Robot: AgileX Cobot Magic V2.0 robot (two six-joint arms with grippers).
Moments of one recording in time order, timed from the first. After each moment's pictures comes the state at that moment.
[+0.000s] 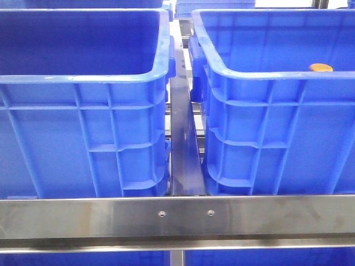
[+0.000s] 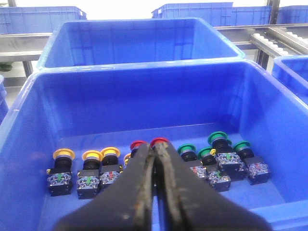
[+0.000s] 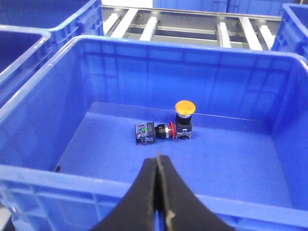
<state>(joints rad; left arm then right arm) 0.02 0.29 -0.45 -0.53 0.34 0.48 -0.10 0.22 -0.38 0.56 0.42 -0.56</state>
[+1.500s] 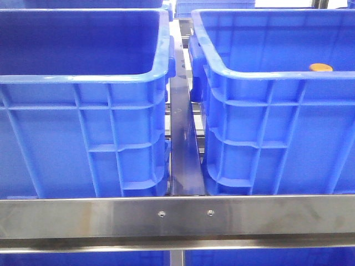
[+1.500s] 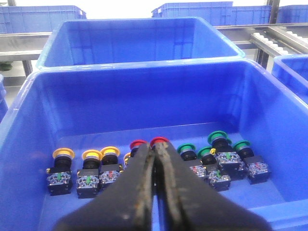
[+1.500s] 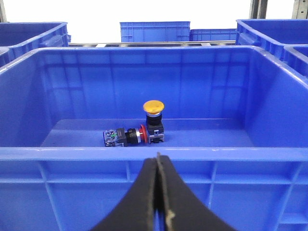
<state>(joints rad) 0.02 0.29 -0.45 -0.53 0.34 0.48 0.02 -0.01 0.03 -0.04 -0.01 0.10</state>
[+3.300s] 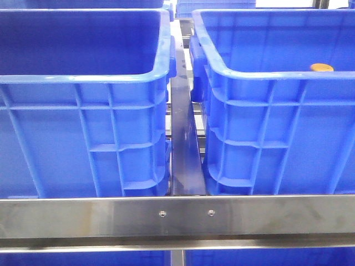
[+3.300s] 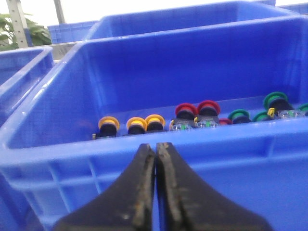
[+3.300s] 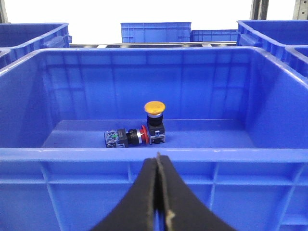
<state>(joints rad) -0.02 0.00 0.00 0.11 0.01 -0.04 0.02 -0.01 0.03 -0.04 -0.01 0.10</state>
